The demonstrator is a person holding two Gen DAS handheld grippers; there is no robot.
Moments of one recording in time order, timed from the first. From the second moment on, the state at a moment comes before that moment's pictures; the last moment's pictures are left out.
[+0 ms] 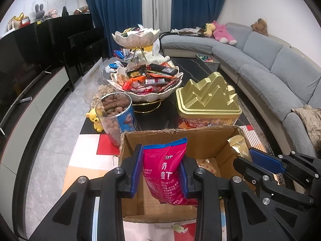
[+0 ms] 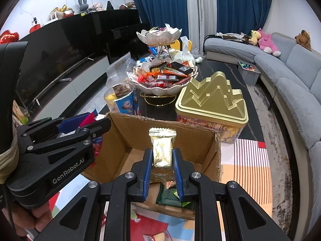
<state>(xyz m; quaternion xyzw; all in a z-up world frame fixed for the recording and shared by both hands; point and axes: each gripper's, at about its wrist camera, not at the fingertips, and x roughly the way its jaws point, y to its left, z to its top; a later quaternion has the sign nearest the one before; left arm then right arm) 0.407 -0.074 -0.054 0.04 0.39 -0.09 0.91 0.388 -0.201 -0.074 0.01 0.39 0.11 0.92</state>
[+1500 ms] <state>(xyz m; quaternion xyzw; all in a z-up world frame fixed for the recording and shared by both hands) 0.359 -0.045 -0.016 0.04 0.37 -0.05 0.93 0.348 -0.203 -0.035 -0.01 0.36 0.07 0.93</state>
